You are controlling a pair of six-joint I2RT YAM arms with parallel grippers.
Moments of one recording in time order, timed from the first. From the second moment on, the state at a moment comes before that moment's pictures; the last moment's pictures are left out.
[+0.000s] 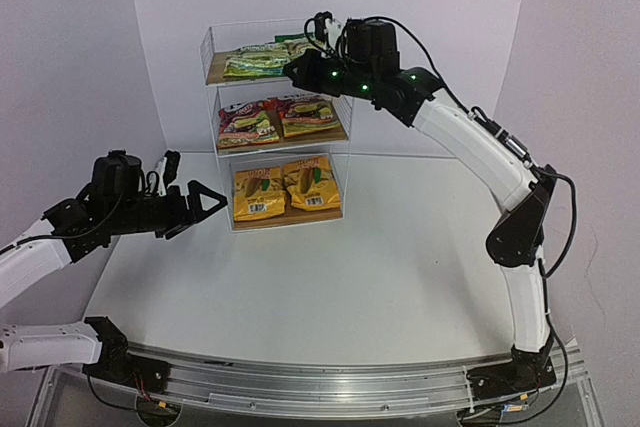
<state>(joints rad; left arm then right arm) -0.56 0.88 0.76 -0.36 0.25 -0.72 0.82 2.19 2.51 -0.44 -0.05 0.48</state>
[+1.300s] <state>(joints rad) -0.56 0.97 0.75 -0.29 0.32 -0.70 0.71 2.23 2.53 -0.46 -0.37 0.66</state>
